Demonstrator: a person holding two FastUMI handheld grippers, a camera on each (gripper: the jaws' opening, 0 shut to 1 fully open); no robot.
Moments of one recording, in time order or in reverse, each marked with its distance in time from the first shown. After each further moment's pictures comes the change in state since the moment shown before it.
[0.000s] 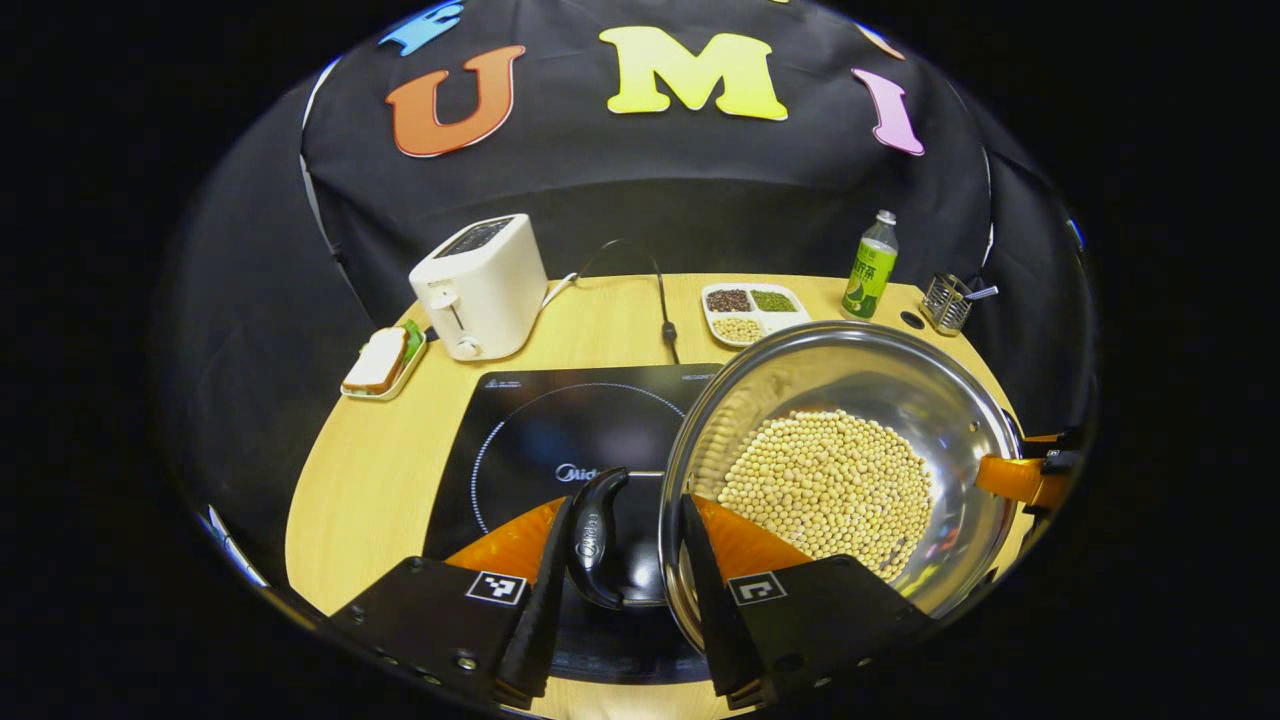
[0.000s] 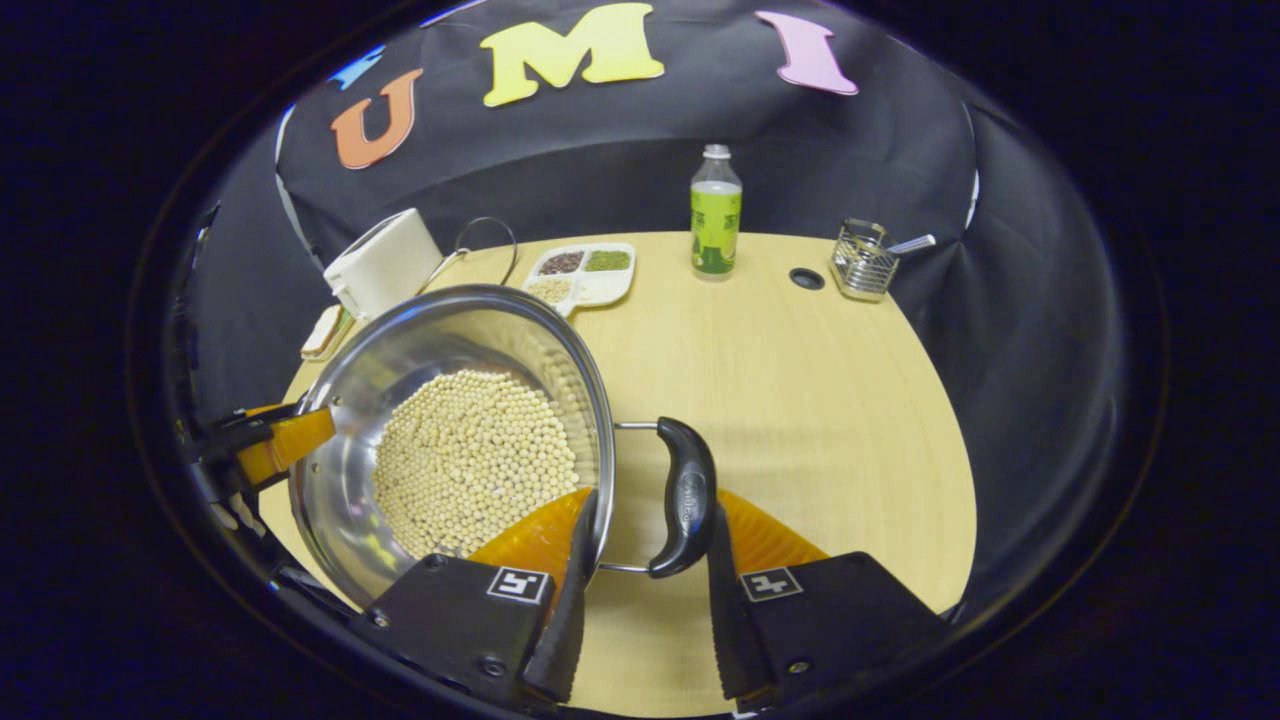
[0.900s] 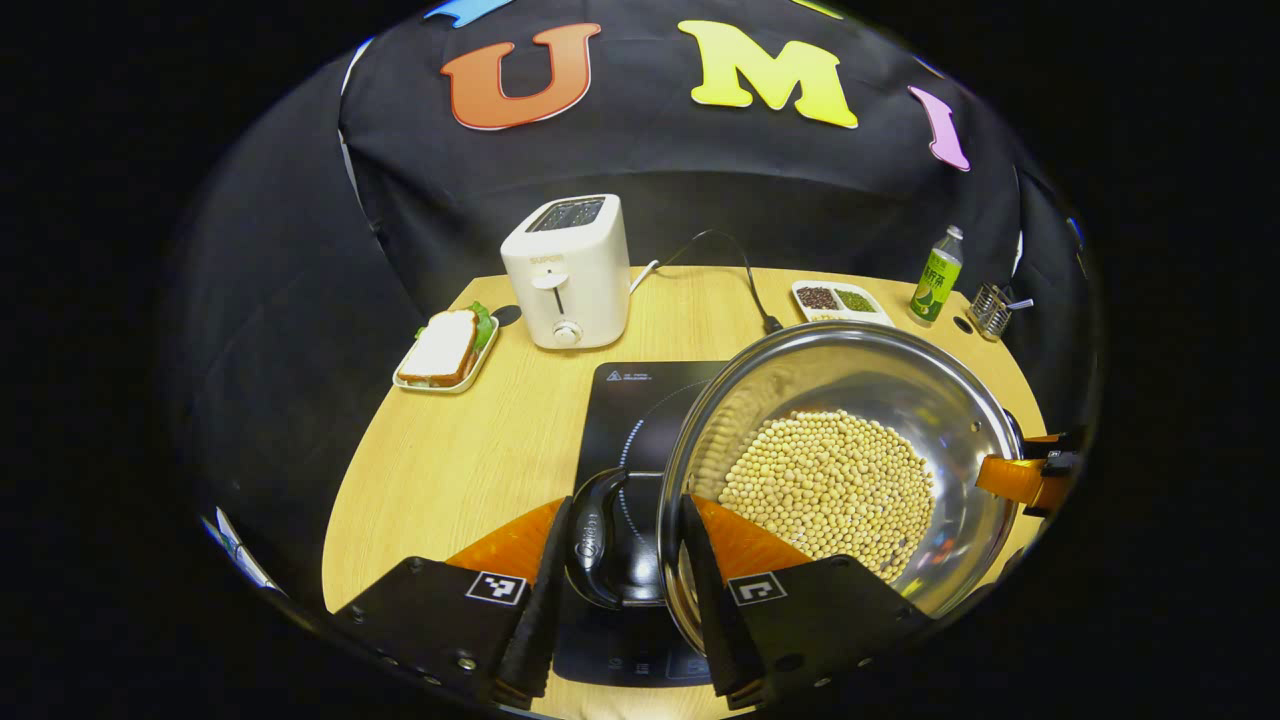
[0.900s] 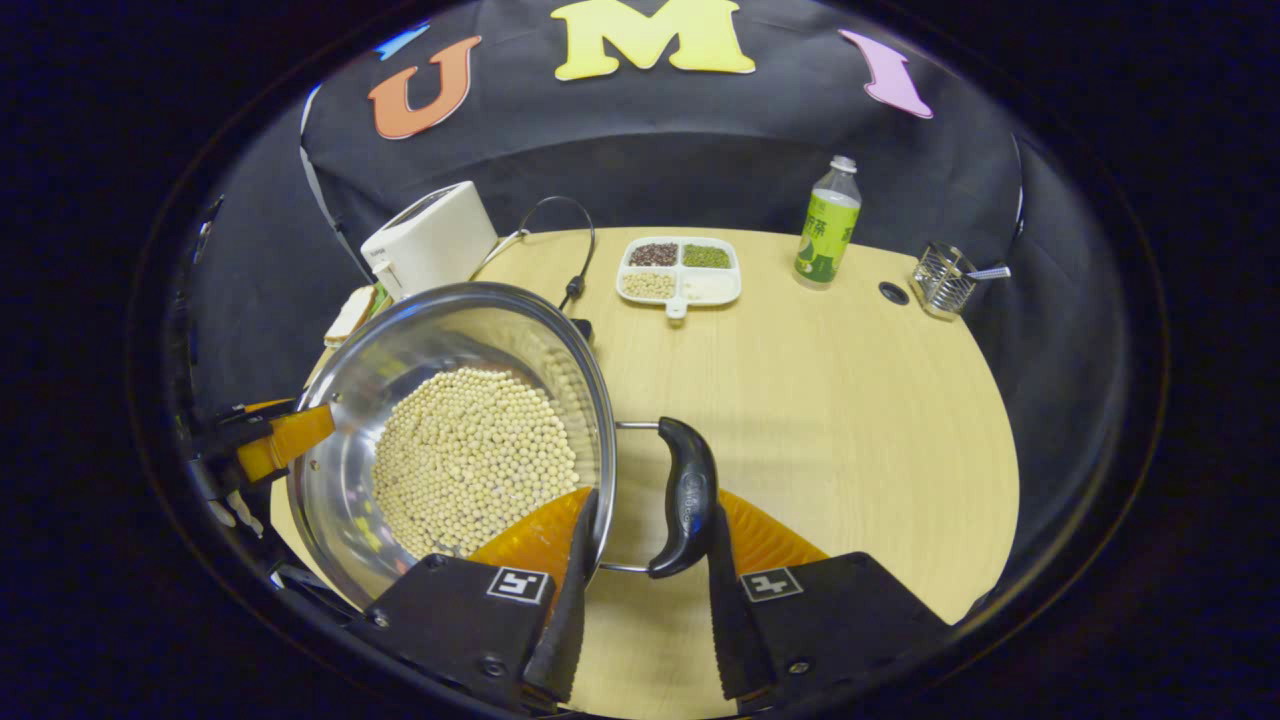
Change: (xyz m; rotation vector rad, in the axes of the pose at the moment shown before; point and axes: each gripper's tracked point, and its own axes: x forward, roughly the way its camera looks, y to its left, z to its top) left arm 0.018 0.122 -0.009 -0.031 0.037 0.035; right arm 0.031 0.125 0.008 -0.048 0.041 0.027
